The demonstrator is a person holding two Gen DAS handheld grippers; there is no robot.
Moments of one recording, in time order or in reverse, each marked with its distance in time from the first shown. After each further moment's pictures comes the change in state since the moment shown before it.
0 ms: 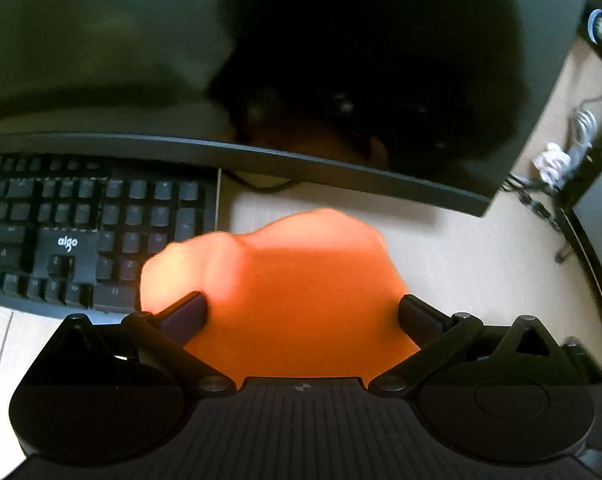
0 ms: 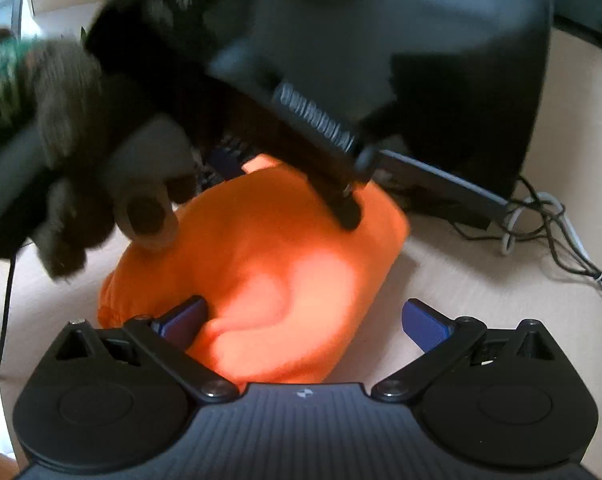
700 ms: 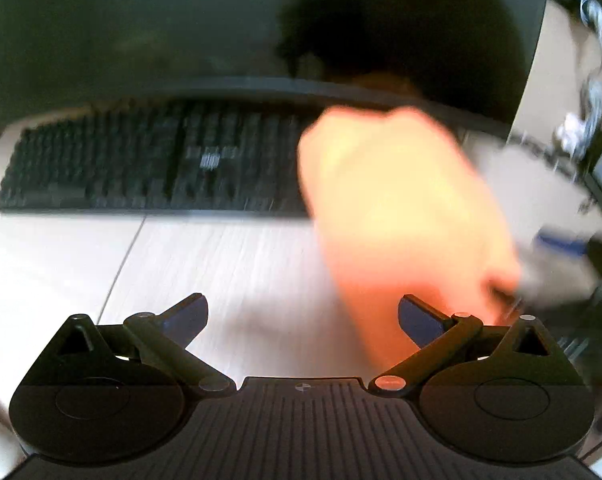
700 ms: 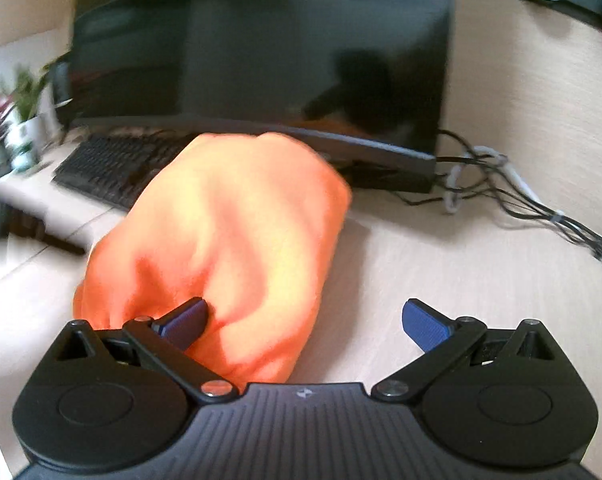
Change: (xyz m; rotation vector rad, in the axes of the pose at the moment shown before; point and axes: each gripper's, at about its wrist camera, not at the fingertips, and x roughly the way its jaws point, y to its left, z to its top) left arm -0.086 0.059 -0.092 0.038 0.009 0.157; right arm 0.002 -0.010 -0.004 0.221 0.013 -0.158
